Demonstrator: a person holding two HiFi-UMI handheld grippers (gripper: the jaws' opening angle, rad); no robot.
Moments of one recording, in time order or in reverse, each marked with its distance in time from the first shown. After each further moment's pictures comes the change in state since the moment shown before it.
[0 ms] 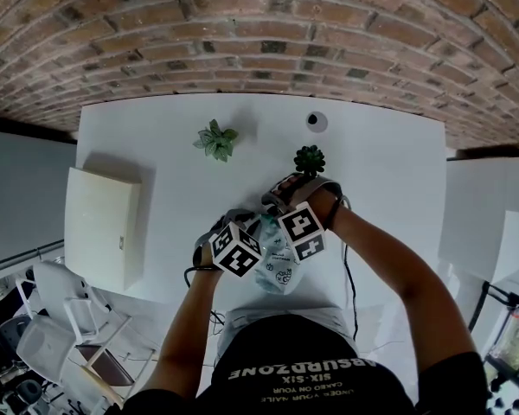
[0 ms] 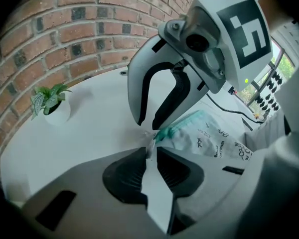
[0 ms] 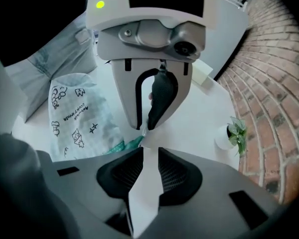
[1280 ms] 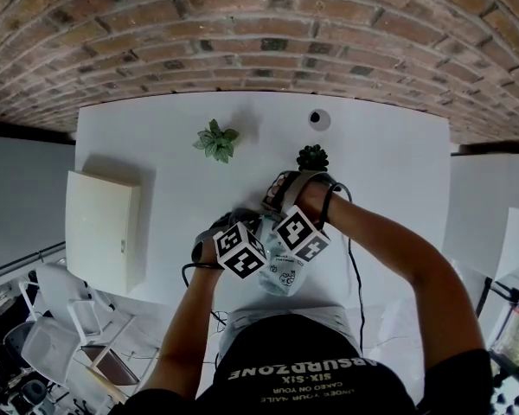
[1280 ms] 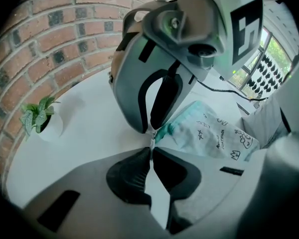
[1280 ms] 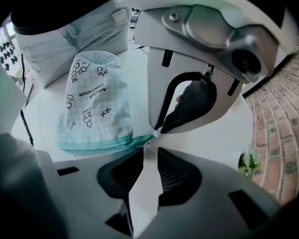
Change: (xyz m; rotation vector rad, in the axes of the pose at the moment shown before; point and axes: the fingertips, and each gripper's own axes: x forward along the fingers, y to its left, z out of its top) left arm 0.004 0.001 0.000 0.161 0.063 -0.022; right arm 0.010 0.014 -0.002 -0.350 0.063 0.121
